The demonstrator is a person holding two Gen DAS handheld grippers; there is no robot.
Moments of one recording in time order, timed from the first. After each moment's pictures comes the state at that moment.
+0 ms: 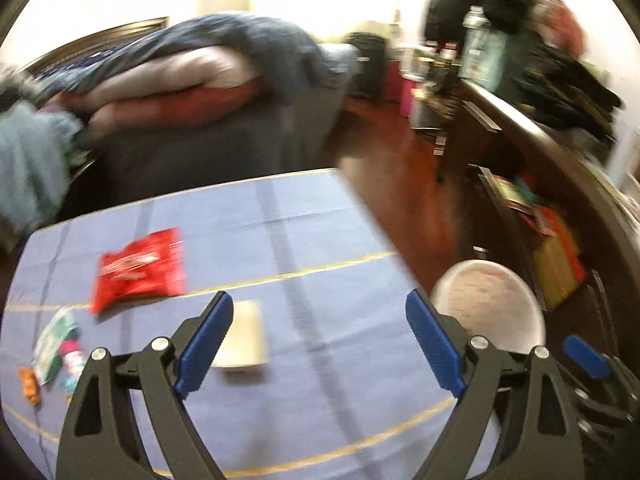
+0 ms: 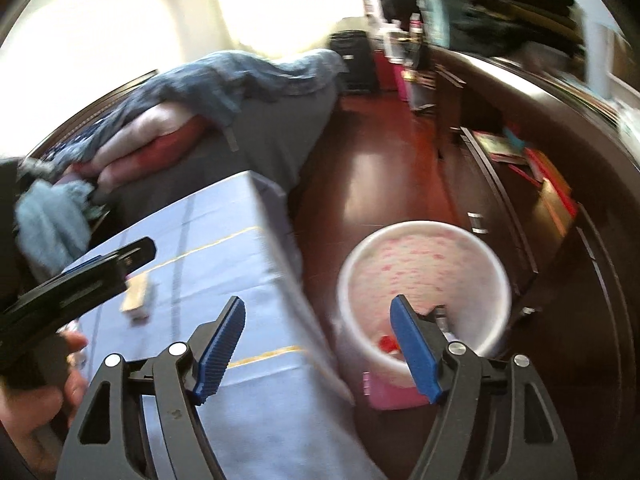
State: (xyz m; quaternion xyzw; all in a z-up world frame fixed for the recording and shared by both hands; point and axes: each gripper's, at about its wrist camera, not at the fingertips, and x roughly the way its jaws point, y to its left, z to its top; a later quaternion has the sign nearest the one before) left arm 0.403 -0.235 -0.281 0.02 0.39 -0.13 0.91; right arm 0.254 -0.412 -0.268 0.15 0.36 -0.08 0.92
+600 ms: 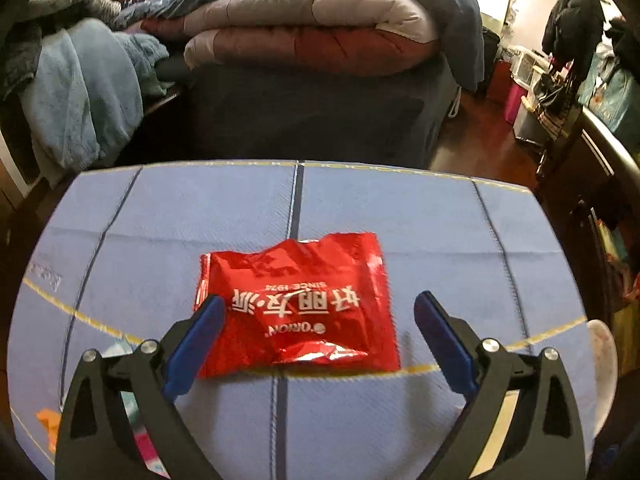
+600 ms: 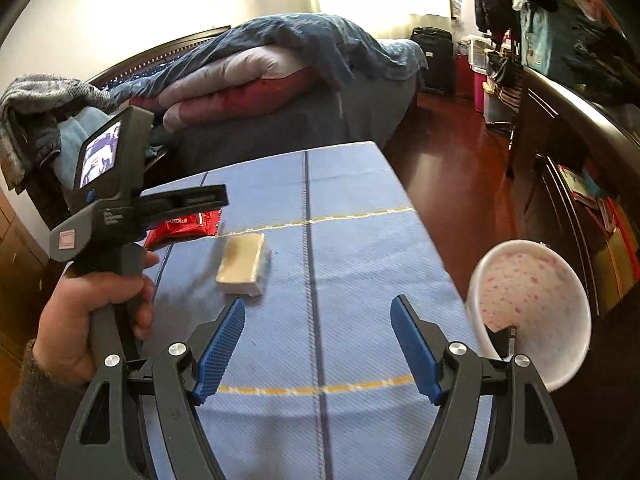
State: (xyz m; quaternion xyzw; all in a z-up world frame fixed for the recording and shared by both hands) left arm 0.526 -0.113 -0.336 -0.02 0.45 0.02 0.89; right arm 0.304 -0.294 -0.282 0.07 0.39 0.02 0.92
